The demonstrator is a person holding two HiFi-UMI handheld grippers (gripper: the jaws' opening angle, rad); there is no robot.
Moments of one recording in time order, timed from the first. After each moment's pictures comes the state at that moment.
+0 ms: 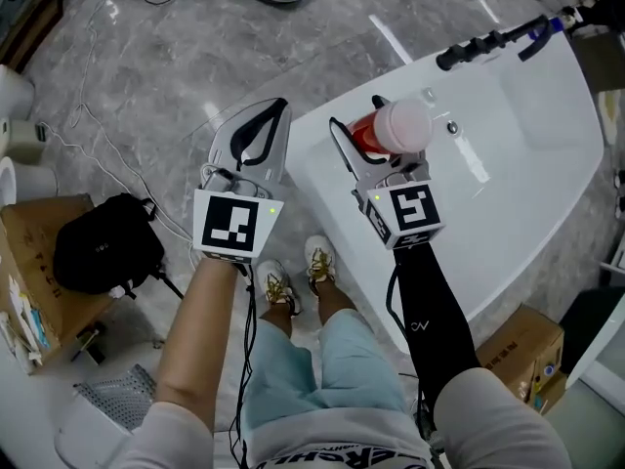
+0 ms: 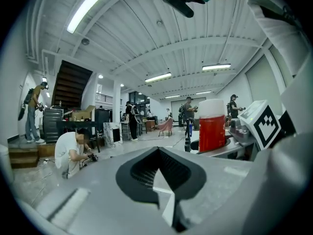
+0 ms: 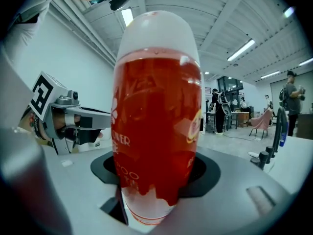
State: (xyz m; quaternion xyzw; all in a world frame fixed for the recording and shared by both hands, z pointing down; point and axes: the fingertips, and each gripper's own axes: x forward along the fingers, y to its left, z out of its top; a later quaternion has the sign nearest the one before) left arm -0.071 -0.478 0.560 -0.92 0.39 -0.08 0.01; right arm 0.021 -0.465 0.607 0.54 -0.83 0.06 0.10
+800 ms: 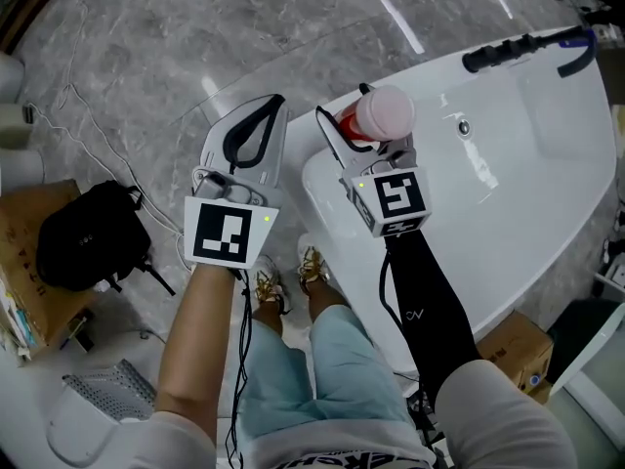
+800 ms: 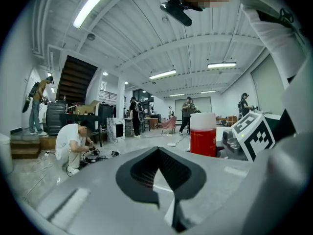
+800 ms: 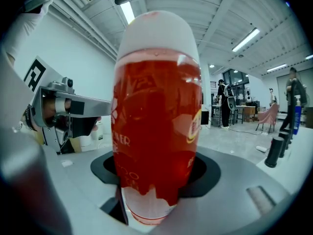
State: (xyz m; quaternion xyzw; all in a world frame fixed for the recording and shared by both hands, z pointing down) left arm -0.061 -0.511 0.632 -0.91 0.41 -0.07 -0.02; right arm 0.017 -0.518 0.704 0.51 -0.85 0.07 0.12
